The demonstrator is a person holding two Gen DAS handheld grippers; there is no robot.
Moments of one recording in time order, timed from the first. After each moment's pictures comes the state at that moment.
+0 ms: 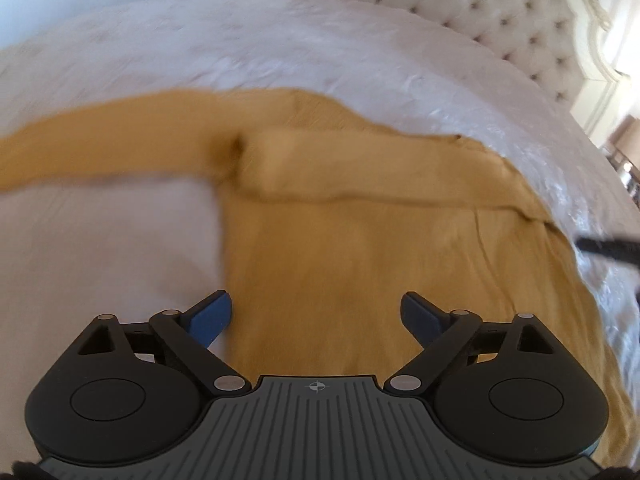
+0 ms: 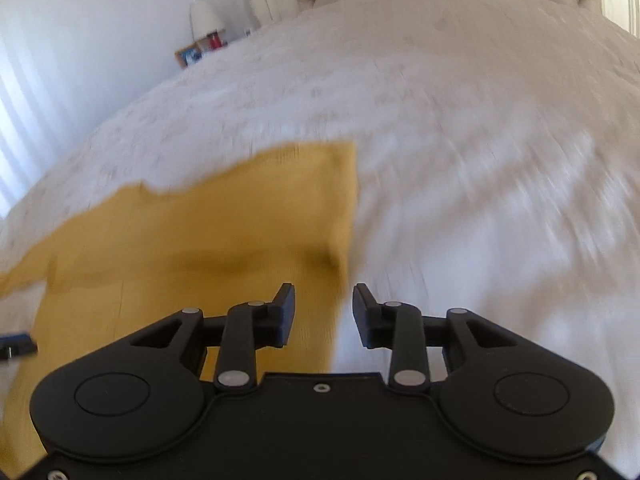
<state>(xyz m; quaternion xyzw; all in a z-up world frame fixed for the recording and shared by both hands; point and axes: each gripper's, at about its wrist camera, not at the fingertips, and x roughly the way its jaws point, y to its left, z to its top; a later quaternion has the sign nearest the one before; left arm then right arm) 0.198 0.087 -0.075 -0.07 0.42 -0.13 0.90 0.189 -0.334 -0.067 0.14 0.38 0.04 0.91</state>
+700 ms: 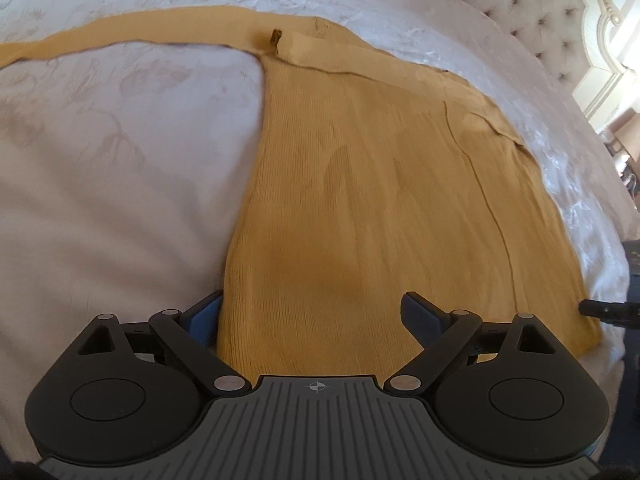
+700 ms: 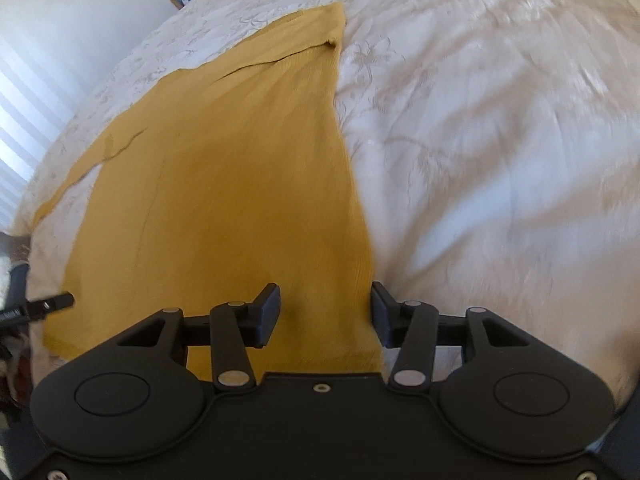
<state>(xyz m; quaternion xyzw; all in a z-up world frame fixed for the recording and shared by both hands) 0.084 0.099 -0.083 -0.09 0.48 -0.12 0.87 0.037 -0.320 -0.087 0.21 0.48 0.06 0.85</state>
